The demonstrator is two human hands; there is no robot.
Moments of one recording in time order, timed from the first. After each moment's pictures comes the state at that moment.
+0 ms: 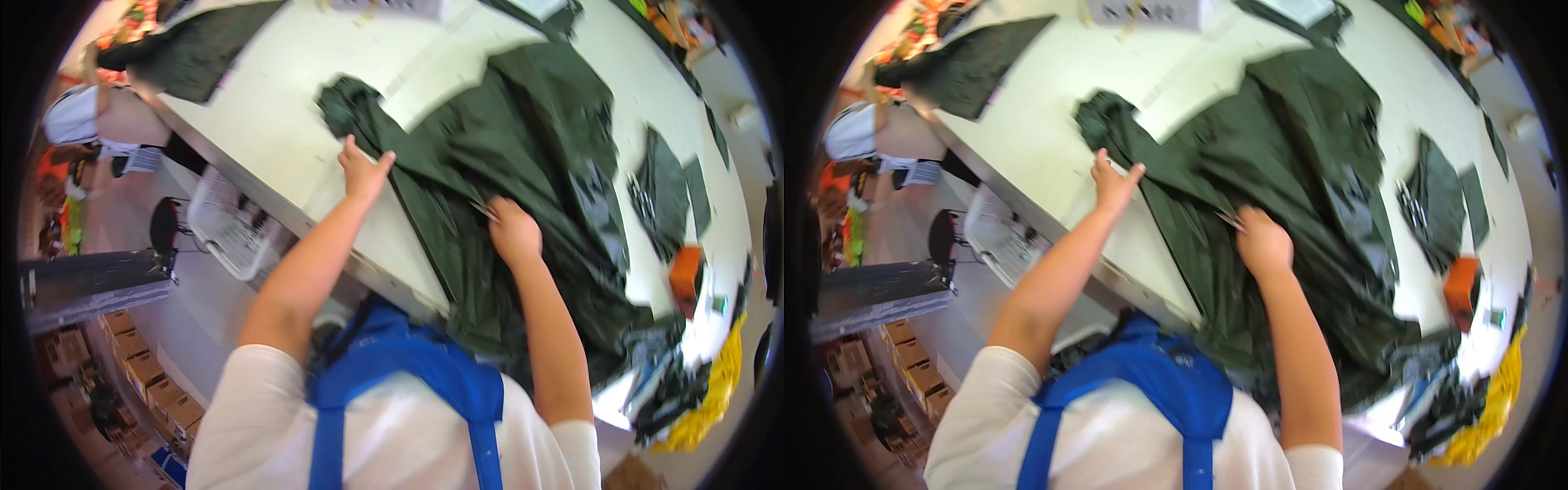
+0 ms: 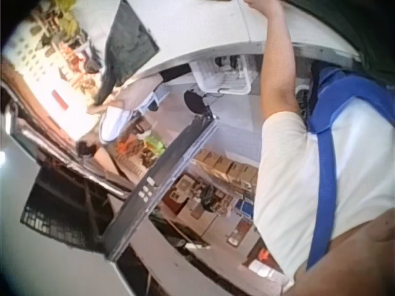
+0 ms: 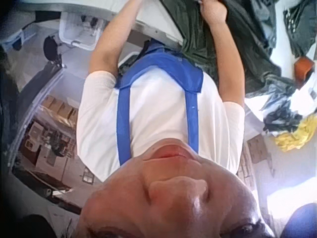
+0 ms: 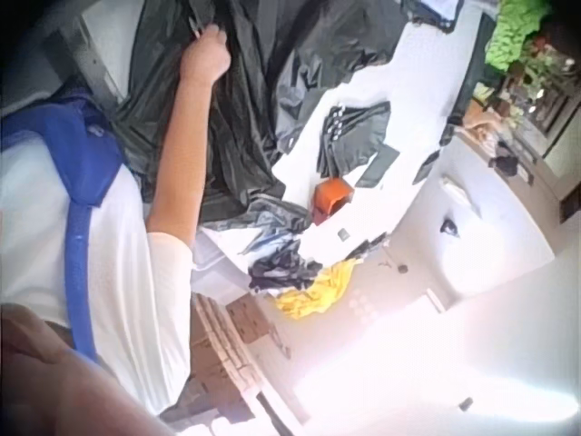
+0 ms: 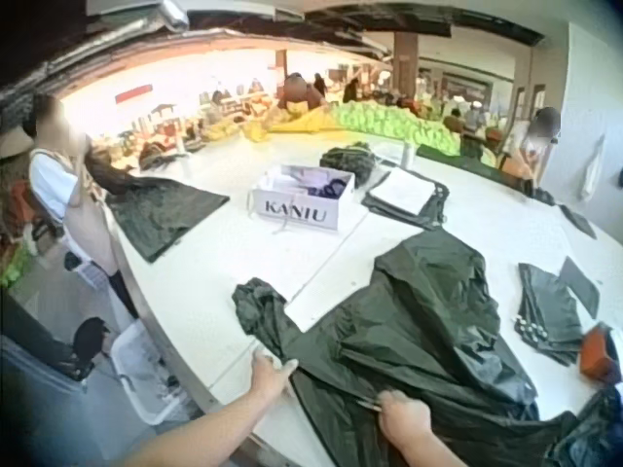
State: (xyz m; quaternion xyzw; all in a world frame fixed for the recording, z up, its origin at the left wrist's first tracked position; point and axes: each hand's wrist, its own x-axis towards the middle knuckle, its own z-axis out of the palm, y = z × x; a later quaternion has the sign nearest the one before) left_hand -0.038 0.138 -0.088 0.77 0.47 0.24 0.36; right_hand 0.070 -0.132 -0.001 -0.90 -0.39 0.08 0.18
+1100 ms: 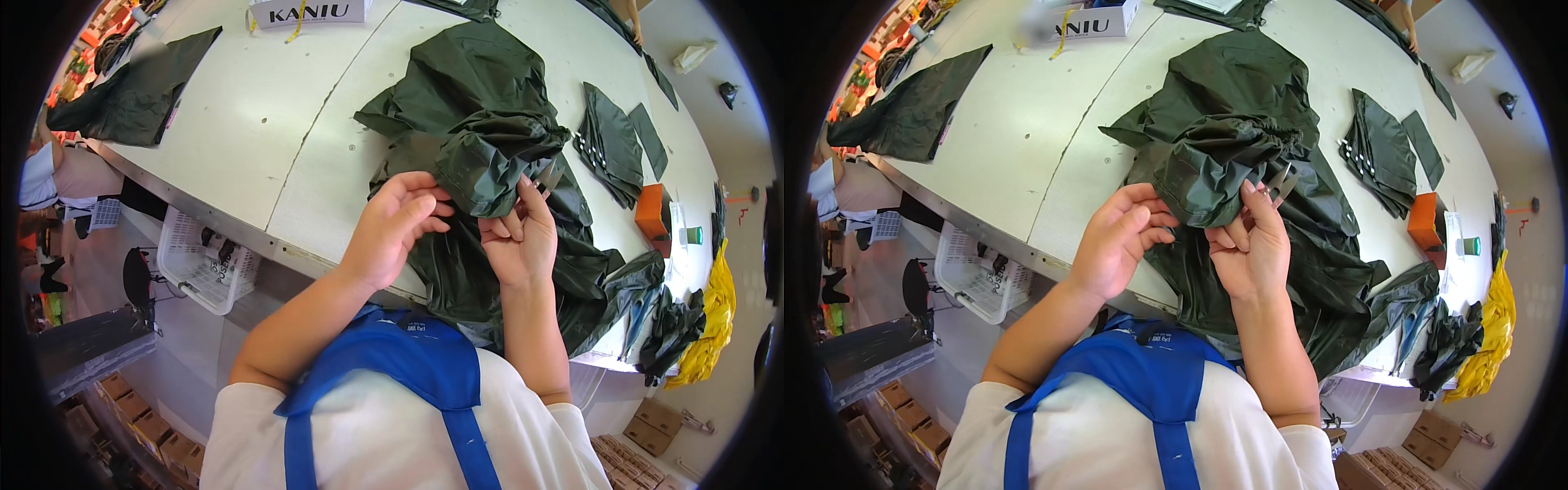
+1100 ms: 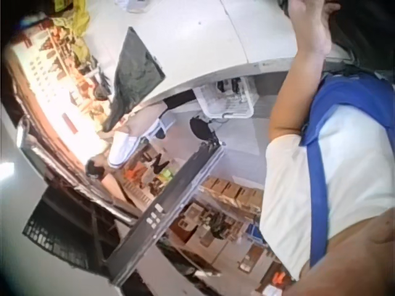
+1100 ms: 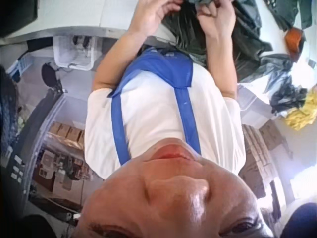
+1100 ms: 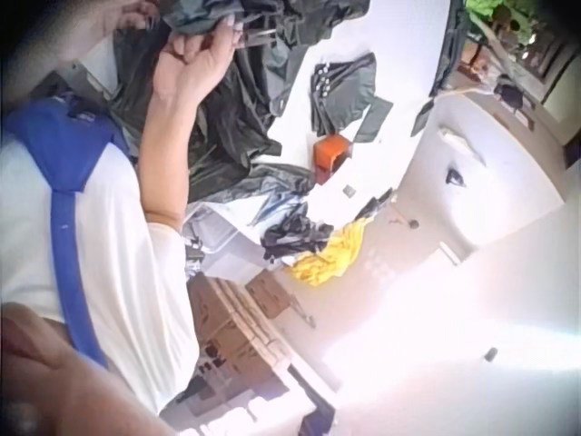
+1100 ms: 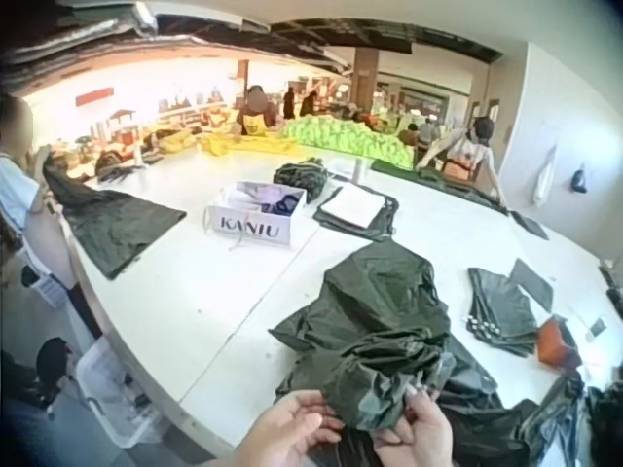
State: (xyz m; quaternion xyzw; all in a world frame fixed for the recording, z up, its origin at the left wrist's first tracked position) left_hand -0.070 -0.005 0.118 0.38 0.10 0.06 0.92; right_hand 0.017 -0.153 0.150 -0.30 0.15 0.28 0.90
